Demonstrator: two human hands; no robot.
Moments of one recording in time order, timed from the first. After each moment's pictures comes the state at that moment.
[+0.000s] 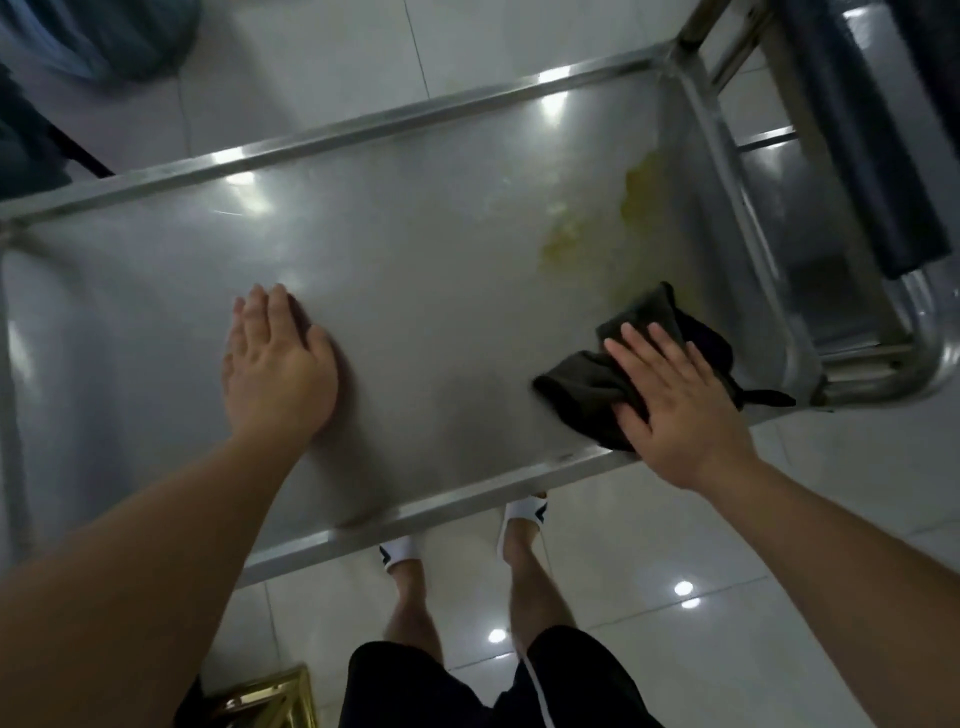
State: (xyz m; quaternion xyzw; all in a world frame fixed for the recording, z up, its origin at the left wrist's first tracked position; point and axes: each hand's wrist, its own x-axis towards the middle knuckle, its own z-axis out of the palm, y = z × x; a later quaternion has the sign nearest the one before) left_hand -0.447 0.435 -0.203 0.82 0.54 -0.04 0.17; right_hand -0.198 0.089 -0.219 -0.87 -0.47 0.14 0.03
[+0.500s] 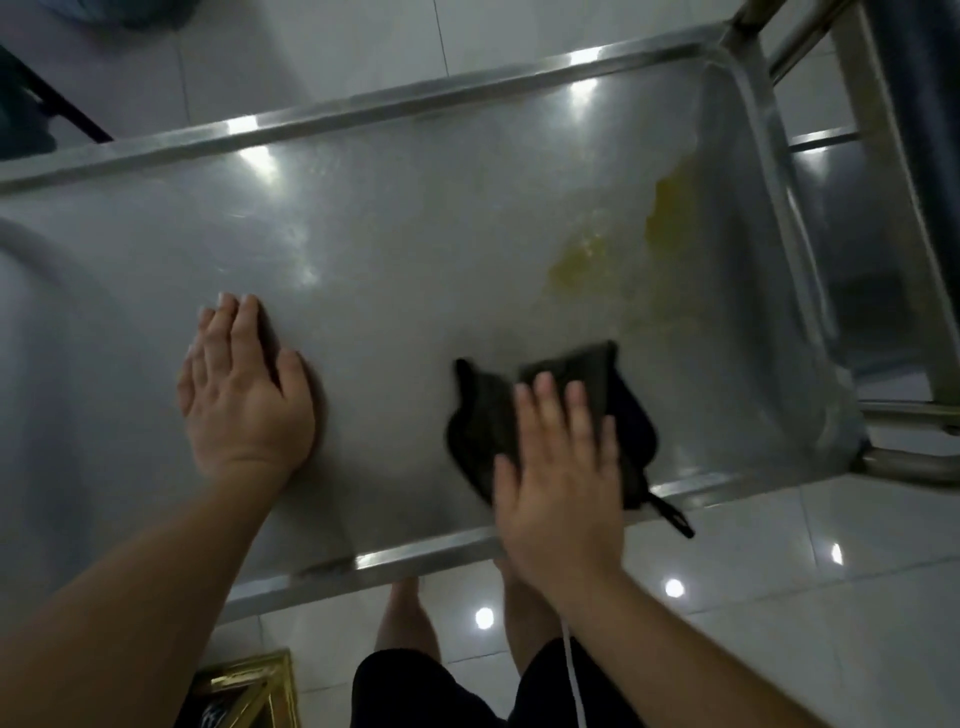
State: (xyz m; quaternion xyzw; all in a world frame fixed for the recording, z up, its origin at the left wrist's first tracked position) left_hand -0.447 0.428 -0.226 0.82 0.56 0.05 0.13; right_hand -0.309 0.172 -0.224 -0.91 -0.39 0.13 0.06
